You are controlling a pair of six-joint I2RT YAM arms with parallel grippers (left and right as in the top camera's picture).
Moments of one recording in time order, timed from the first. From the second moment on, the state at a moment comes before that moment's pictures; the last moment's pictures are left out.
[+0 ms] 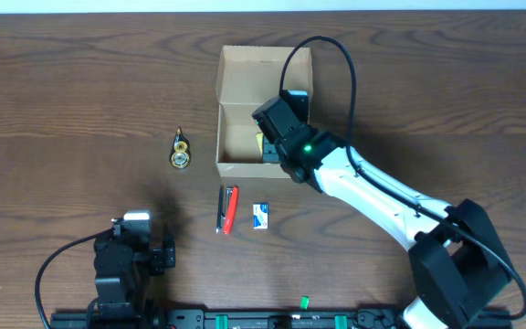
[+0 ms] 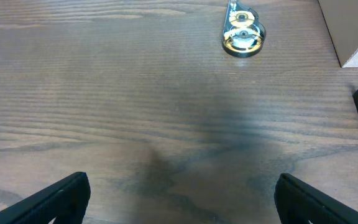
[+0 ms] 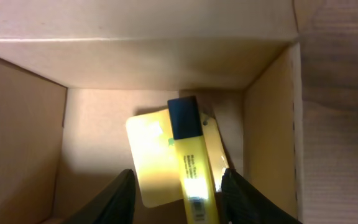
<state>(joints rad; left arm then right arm) 0.01 0.01 0.18 -0.80 -0.08 0.09 0.69 1.78 1.24 -0.47 0.29 0.64</state>
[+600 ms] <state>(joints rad) 0.01 0.01 0.18 -0.80 -0.08 0.09 0.86 1.74 1.60 -1.16 0.28 0.71</state>
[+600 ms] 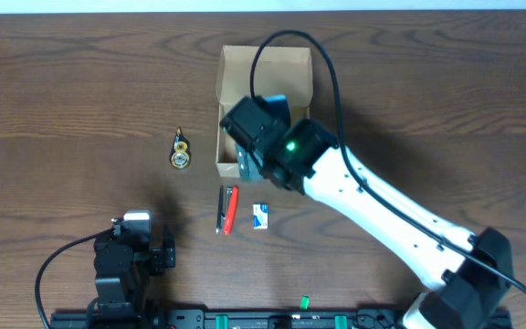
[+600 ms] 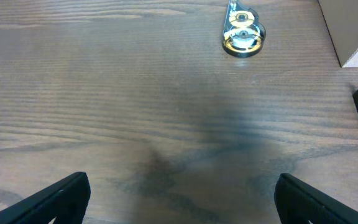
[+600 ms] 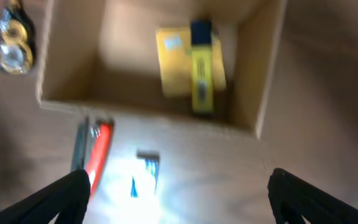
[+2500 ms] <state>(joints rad) 0.01 0.01 0.18 -0.80 -0.08 0.09 1.02 1.69 0.94 -0.53 0.17 1.34</state>
